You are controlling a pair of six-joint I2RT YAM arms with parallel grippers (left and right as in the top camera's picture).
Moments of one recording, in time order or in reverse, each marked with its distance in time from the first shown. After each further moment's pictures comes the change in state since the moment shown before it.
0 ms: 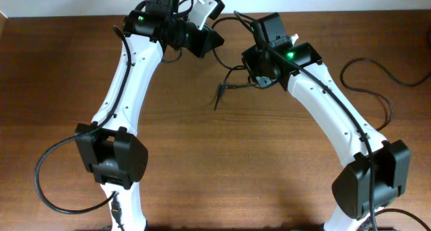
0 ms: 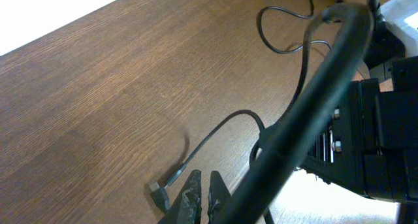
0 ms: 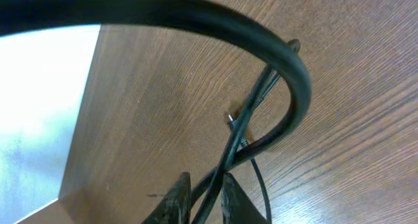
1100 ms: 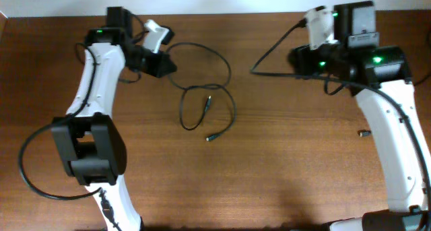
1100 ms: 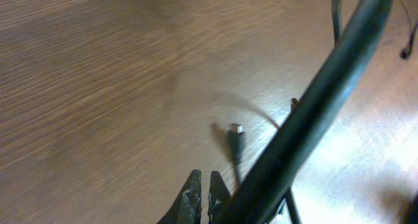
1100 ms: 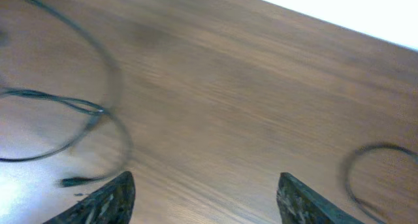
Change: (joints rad) left arm 0.246 -0.001 -0.259 -0.098 -0.044 0.129; right arm -0.247 -0.266 0.002 -0.160 -0.162 -1.554
